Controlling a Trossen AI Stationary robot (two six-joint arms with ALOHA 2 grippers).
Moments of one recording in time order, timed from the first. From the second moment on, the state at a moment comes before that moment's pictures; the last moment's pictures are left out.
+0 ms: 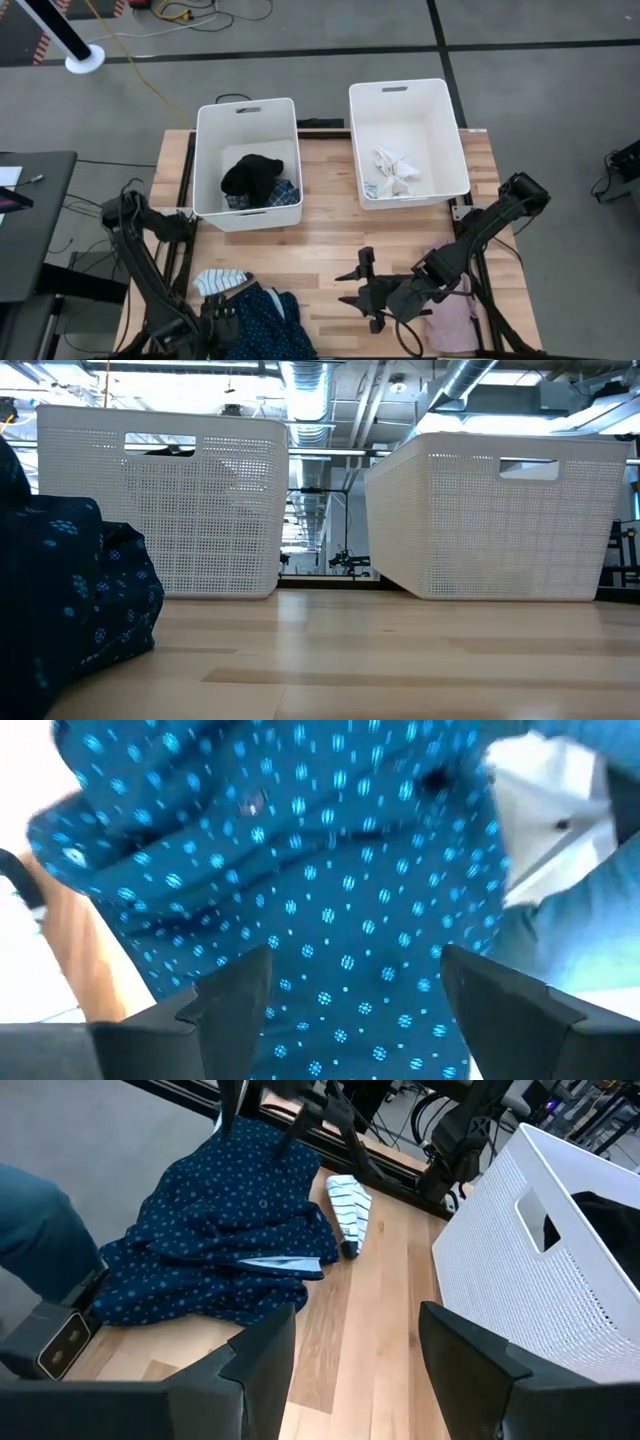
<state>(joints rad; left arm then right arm) -1.07 1.72 1.32 -0.85 -0.22 -1.09 0.67 1.61 1.29 -0.23 0.61 -0.03</state>
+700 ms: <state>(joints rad) -1.02 1.89 1.29 -0.79 -0.16 -0.91 0.68 1.61 1.29 -0.22 0.60 -0.02</state>
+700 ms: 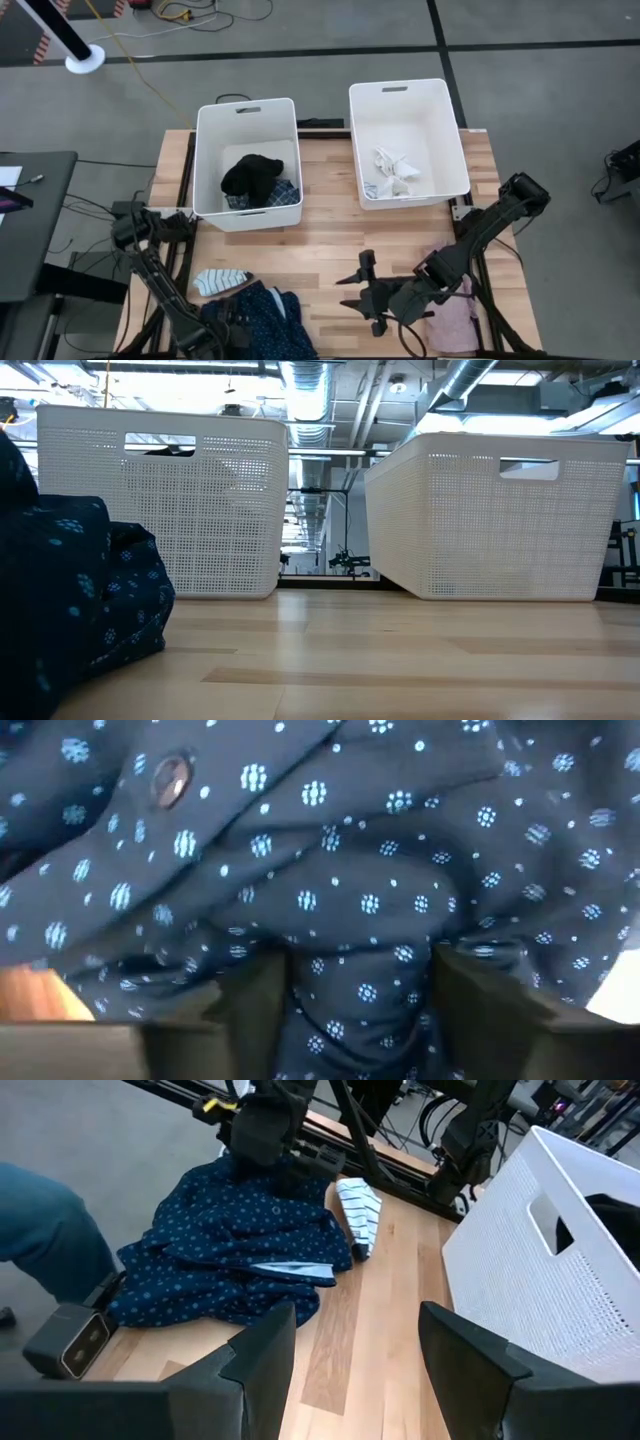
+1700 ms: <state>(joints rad) -0.83 1.66 1.29 -0.80 -0.27 -0.52 0.69 1.78 1.29 -0.06 0.42 -0.12</state>
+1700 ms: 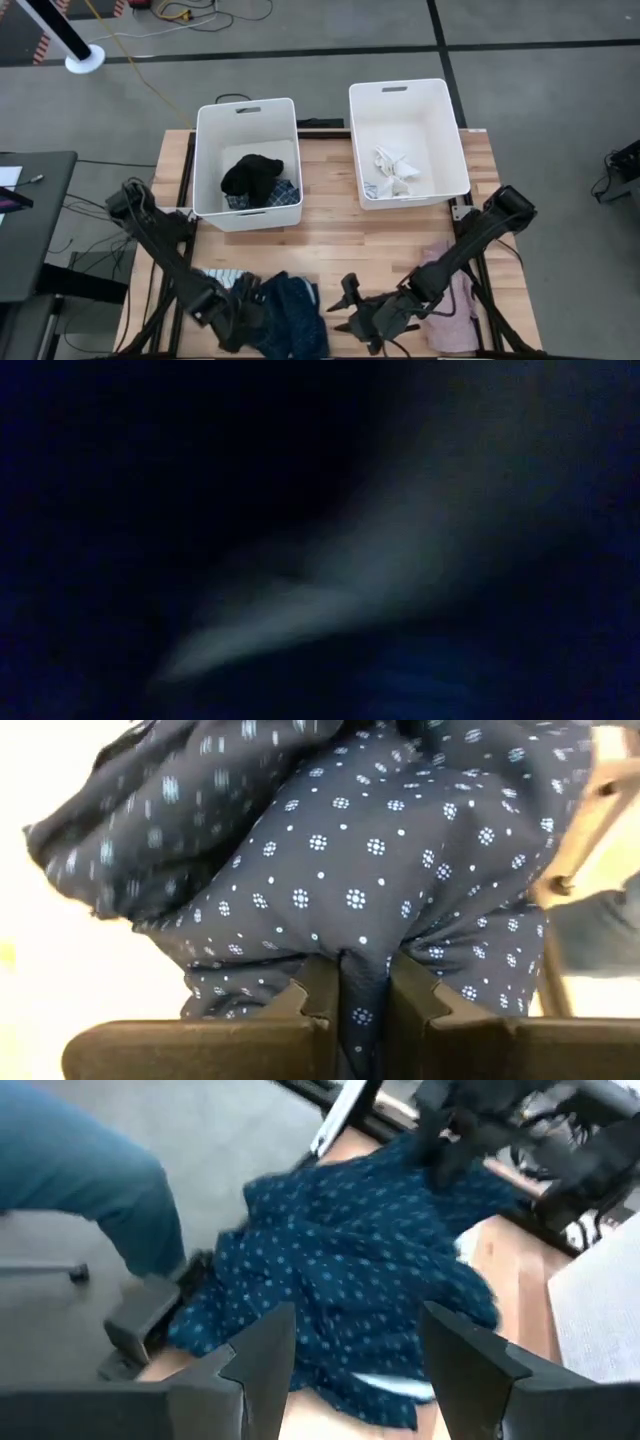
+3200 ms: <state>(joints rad) -0.51 1.66 1.13 -0.40 -0.07 -0.18 0.48 2.10 1.29 0.21 0.34 0.07</state>
